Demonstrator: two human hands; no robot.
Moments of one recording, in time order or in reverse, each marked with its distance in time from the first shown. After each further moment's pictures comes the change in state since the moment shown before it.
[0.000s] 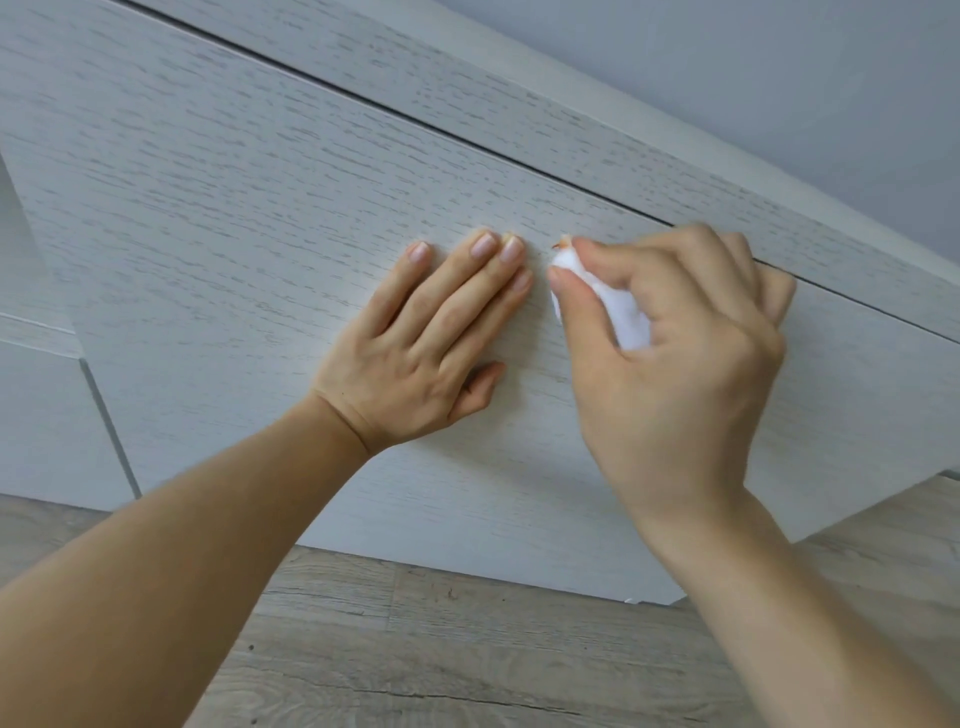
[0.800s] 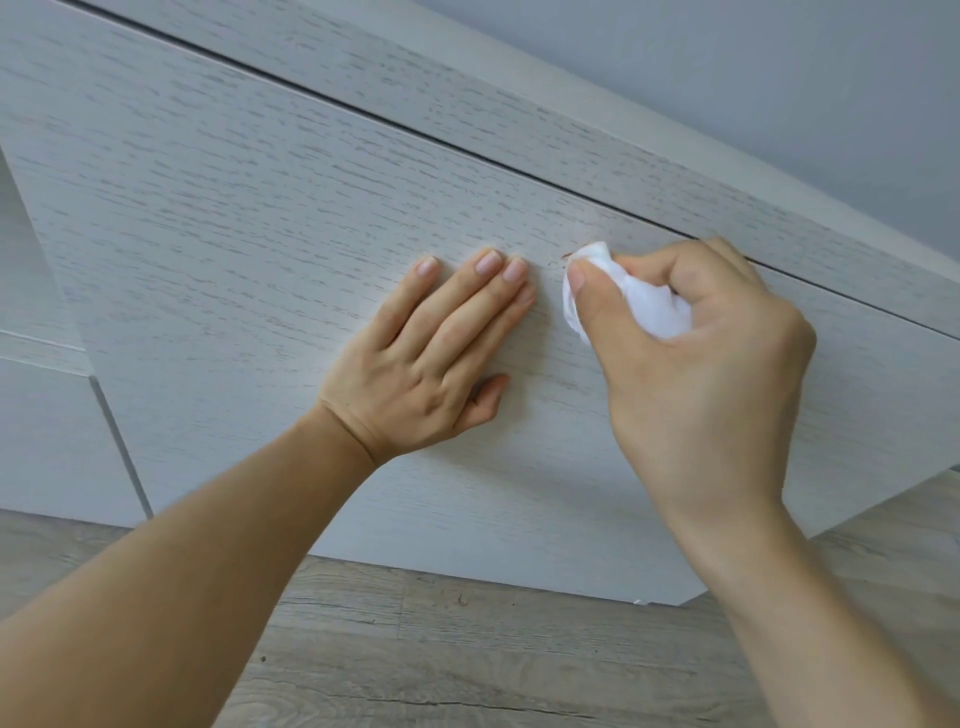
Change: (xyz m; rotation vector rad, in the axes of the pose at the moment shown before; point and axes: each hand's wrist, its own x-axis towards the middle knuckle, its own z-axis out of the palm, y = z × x) left_hand -0.002 -0.002 -0.001 -0.046 0.030 0.013; right_hand 0.011 -0.015 -0.007 0.133 -0.149 0.333
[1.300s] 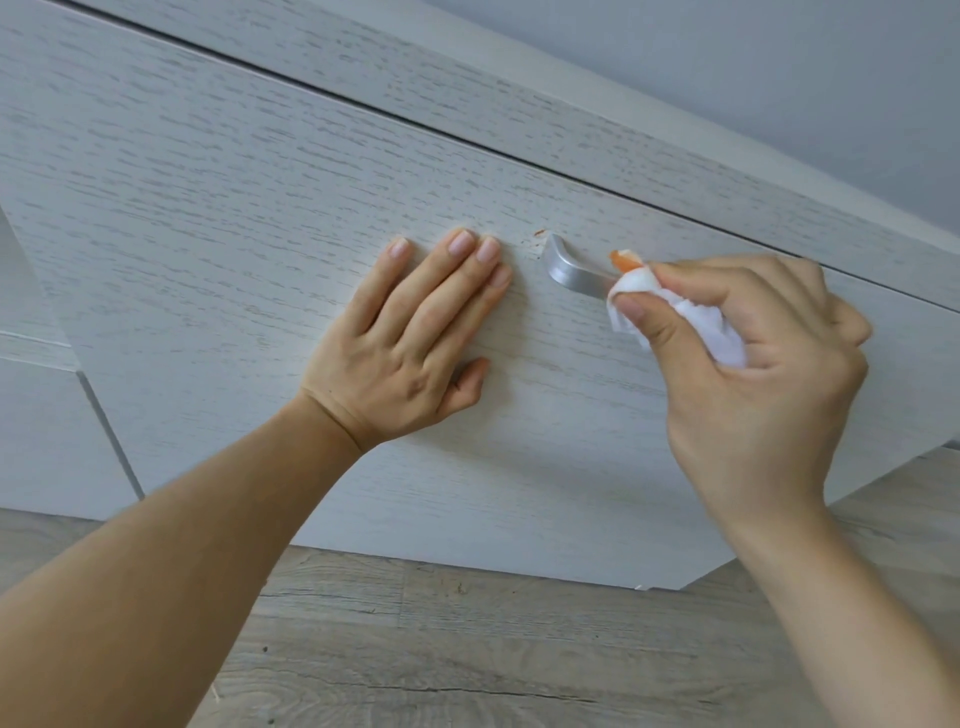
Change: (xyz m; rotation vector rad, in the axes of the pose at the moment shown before) left_hand 0.001 -0.001 -0.002 0.028 -0.020 0.012; right_hand -0.009 0.047 -0.024 -0.066 0.070 -0.196
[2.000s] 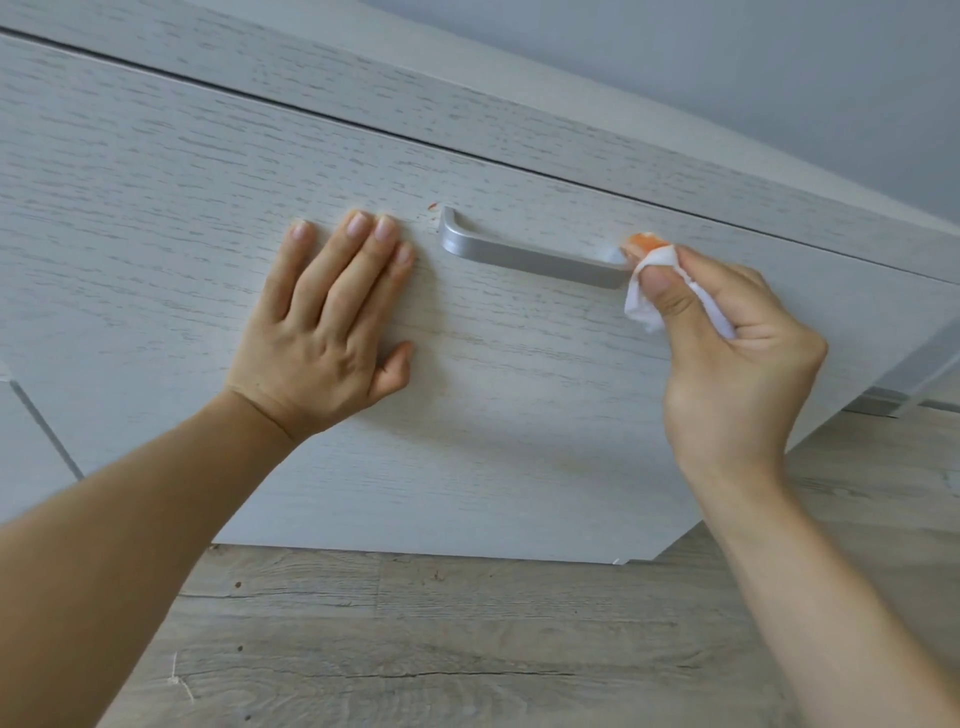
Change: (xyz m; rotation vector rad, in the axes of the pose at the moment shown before) left_hand -0.001 0.000 -0.004 0.019 -0.039 0.013; right_hand -0.018 0.039 -0.019 0.440 0.108 0.463
